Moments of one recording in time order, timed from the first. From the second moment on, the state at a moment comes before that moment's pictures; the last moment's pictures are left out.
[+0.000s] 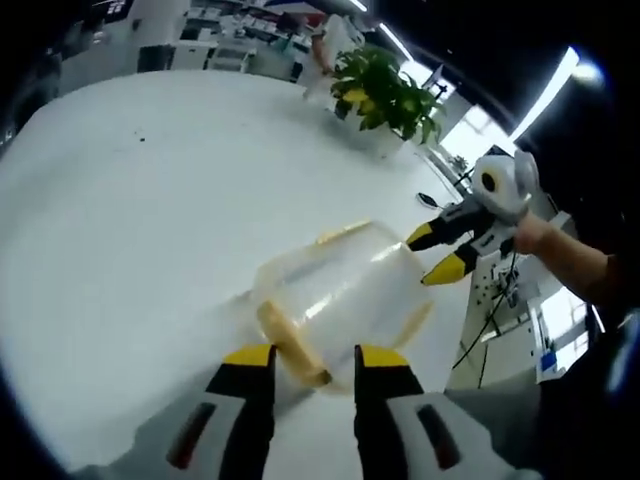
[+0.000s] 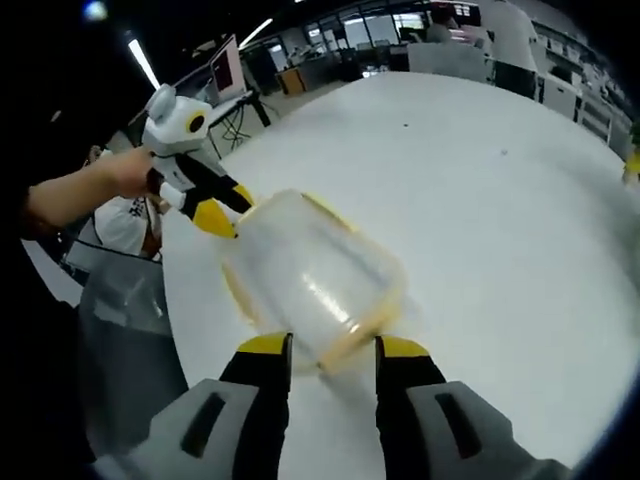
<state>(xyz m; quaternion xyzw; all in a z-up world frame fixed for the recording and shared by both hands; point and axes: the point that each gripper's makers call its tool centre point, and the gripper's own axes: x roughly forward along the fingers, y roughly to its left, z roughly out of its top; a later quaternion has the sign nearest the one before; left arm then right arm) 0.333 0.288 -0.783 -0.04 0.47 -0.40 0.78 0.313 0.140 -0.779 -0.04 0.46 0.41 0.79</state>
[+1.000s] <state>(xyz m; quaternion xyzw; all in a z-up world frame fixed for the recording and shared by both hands) 0.334 0.284 -0.781 0.01 0.47 -0.38 0.80 0.312 0.145 -0.780 -0.04 0.47 0.42 0.78</state>
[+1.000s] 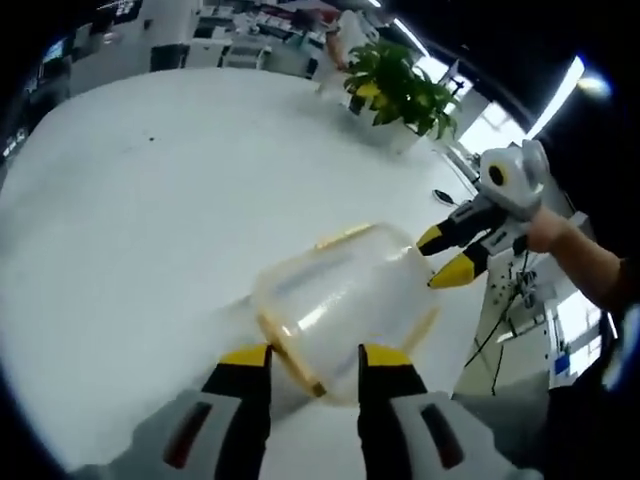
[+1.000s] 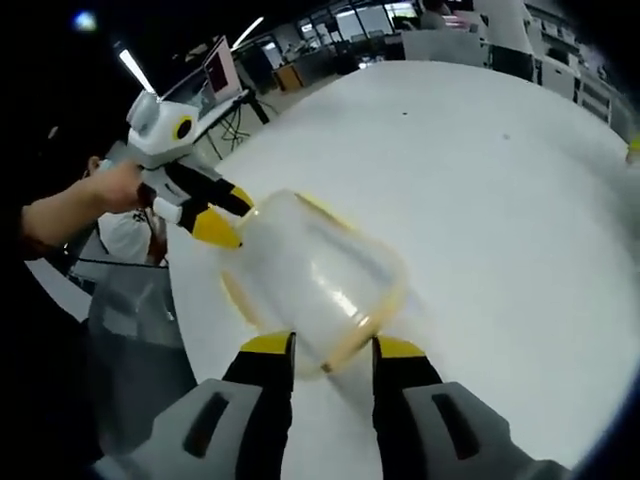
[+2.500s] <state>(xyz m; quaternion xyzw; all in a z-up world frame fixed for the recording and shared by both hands) 0.315 0.217 -0.756 0.25 0.31 -0.52 0.76 0.340 0.215 -0.751 -0.20 0.34 0.55 0.74</state>
